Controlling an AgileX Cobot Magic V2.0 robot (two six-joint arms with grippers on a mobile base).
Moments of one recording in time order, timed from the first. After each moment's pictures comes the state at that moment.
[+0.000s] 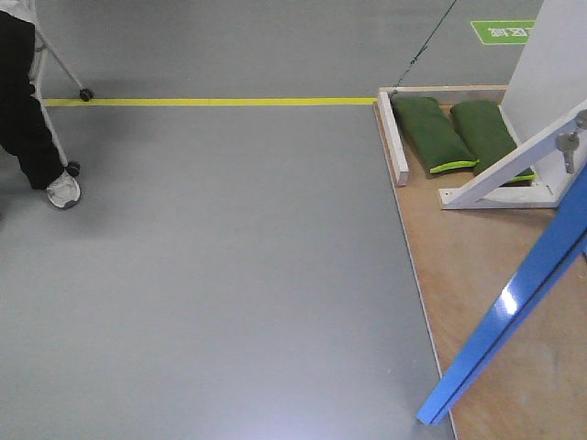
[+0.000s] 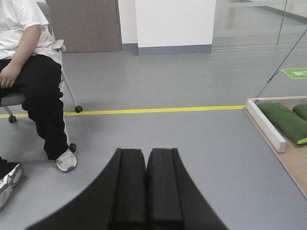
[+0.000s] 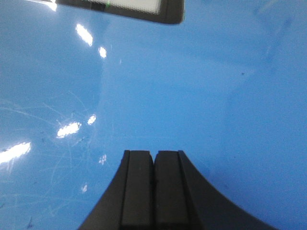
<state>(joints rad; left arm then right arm) 0.03 -0.01 0.03 0.07 0.23 -0.02 -0.40 1.27 -1.25 1.16 0.15 0.22</state>
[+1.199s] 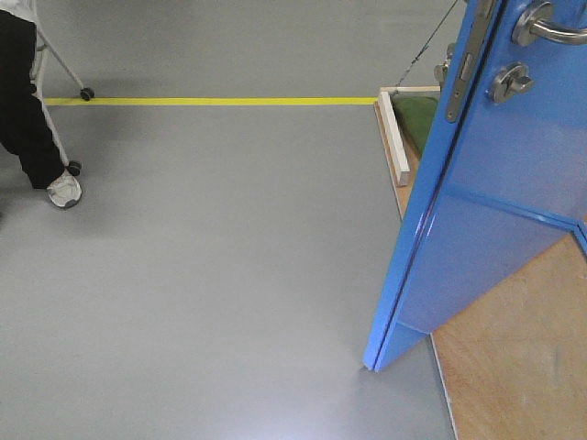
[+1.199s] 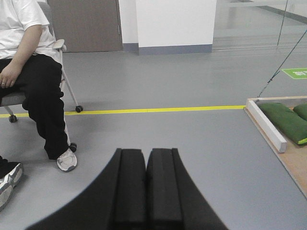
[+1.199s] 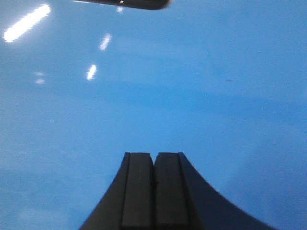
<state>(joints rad) 0.03 -0.01 0.03 0.07 0.23 -0.02 -0.26 1.53 -1.52 1.24 0.19 0.22</state>
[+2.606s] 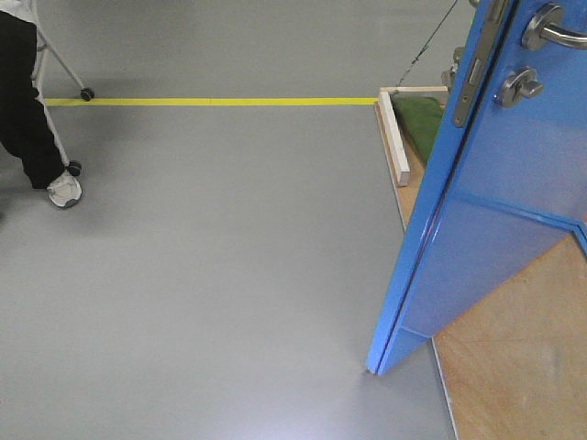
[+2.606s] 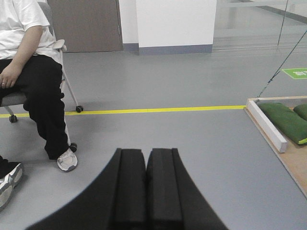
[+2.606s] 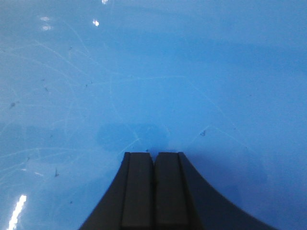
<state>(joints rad) 0.03 -0.01 0.03 0.07 0.23 -0.02 -0.16 1.55 -1.56 1.24 0.30 0.22</state>
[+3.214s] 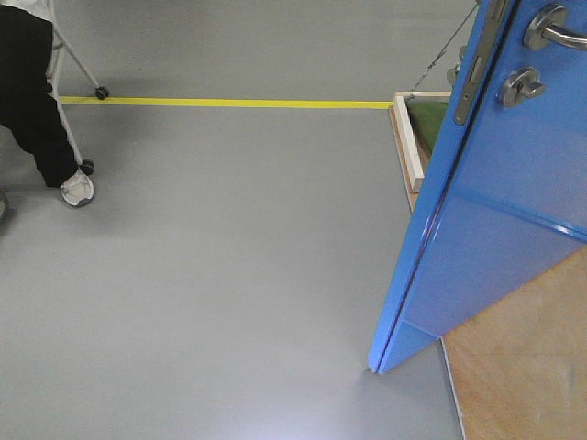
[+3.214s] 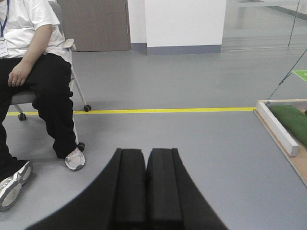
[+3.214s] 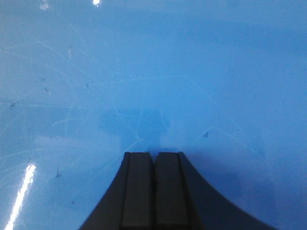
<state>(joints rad) 0.03 -0.01 0.03 0.07 0.23 -0.02 -0.16 1.55 -1.56 1.24 0.29 0.22</state>
